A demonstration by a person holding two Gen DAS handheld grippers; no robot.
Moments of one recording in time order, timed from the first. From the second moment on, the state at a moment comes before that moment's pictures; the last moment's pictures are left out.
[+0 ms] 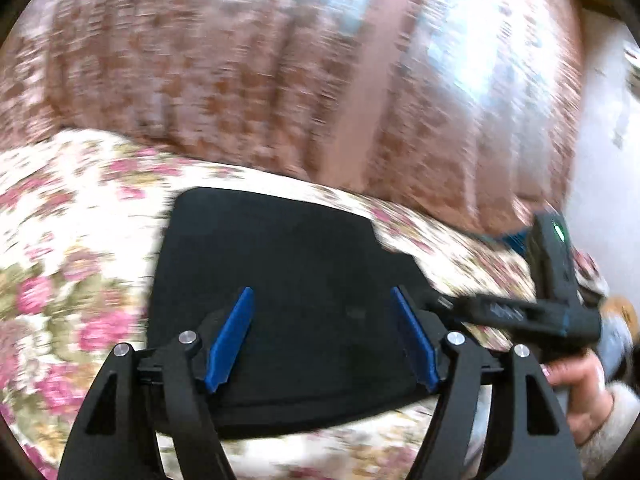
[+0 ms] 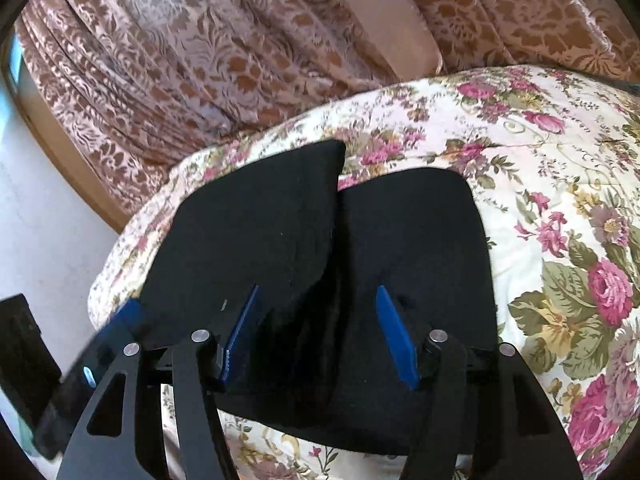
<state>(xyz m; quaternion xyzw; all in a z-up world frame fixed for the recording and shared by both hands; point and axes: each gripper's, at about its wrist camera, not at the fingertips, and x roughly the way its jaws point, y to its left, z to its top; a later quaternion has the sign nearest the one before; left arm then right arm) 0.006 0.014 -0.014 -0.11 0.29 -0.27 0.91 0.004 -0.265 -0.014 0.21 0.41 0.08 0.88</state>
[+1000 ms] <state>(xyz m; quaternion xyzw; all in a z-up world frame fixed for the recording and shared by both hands) 0.027 -0.011 -0.034 -0.01 0.32 -0.25 0.91 -0.003 -0.303 0.017 0.26 0.41 0.11 0.87</state>
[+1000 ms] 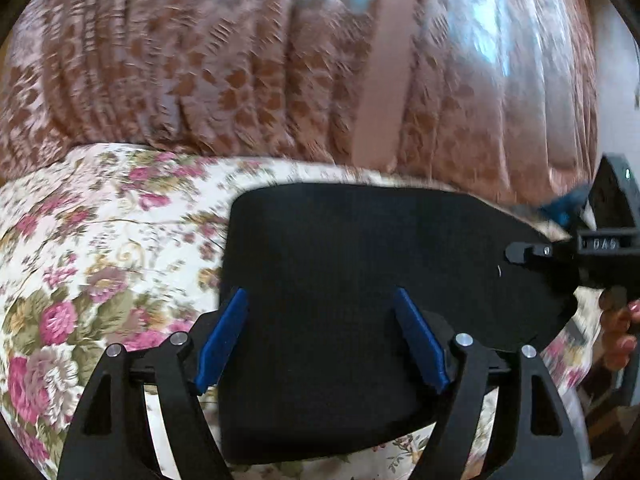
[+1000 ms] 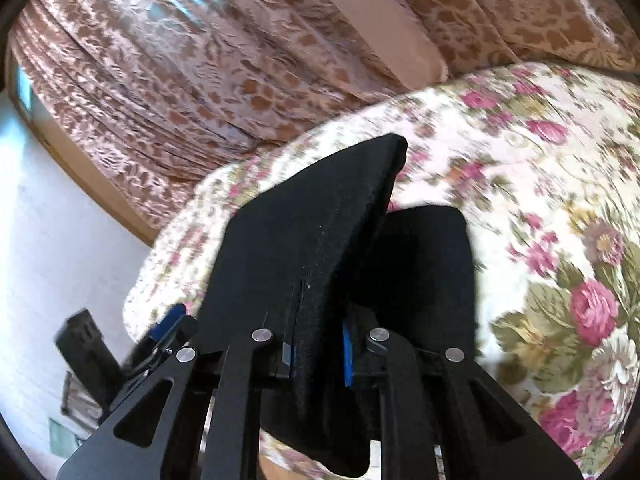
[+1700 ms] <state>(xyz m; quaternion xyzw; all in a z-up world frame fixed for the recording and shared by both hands) 0.070 -0.009 0.009 0.02 0.32 -0.23 0.92 0.006 -0.286 0.053 0.13 0.35 0.02 0.93</state>
